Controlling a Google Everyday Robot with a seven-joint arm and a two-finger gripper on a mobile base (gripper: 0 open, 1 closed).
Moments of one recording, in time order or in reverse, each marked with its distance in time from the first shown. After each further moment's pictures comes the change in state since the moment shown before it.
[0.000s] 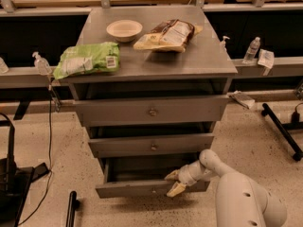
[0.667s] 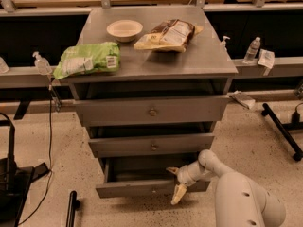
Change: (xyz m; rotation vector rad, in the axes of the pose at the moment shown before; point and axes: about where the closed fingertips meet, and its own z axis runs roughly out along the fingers) arm 0.000 0.001 0.003 -0.004 -0.001 0.001
